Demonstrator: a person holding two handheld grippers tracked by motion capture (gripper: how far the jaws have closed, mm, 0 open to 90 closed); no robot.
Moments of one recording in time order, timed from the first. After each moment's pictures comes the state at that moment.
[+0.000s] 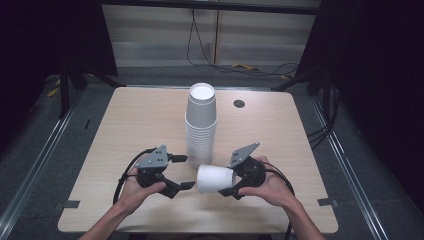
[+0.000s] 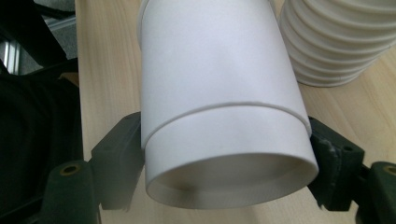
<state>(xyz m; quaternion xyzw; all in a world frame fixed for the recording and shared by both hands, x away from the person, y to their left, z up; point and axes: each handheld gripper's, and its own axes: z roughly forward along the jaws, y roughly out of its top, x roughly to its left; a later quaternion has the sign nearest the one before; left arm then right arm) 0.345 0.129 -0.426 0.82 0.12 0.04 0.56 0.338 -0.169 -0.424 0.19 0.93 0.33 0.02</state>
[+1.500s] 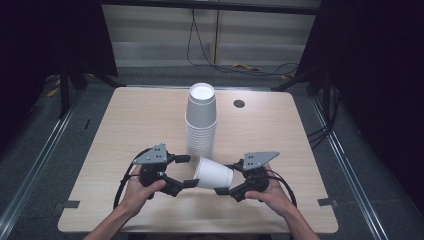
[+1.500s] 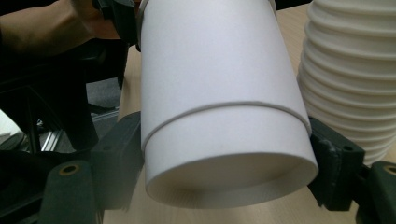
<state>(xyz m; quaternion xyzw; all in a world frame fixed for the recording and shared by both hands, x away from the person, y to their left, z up) 0.344 0.121 -0.428 0.79 0.15 0.00 0.60 0.328 -0.183 -0.446 0.17 0.82 0.54 0.01</state>
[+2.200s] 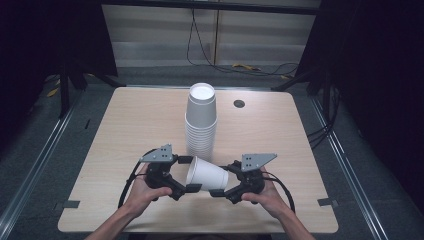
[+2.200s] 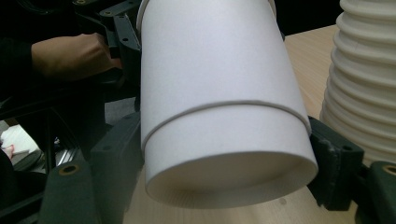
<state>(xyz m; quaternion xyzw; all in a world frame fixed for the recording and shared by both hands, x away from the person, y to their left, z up) 0.348 0.110 -0.434 0.79 0.15 -0.05 0.60 0.325 -0.172 -0.446 0.16 0.80 0.58 -0.01</state>
